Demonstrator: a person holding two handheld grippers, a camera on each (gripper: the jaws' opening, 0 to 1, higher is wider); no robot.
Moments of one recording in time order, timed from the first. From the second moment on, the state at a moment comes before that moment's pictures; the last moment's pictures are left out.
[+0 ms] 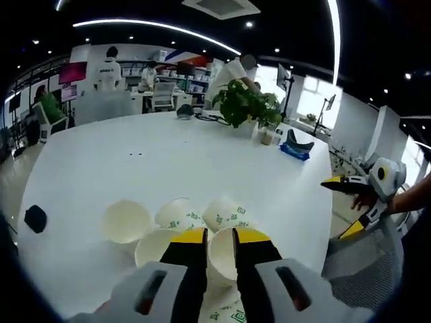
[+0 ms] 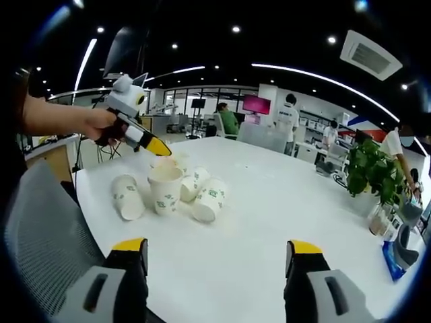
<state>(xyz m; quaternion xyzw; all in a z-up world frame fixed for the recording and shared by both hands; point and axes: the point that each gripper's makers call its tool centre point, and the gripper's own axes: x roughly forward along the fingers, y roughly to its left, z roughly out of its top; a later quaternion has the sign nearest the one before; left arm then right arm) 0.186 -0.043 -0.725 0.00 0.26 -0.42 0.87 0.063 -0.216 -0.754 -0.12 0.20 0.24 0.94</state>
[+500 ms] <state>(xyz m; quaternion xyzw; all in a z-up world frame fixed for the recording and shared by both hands) 0.171 -0.025 -0.710 0.01 0.21 -0.43 0.88 0.062 -0.211 -0.753 -0.11 0.19 0.25 0.94</state>
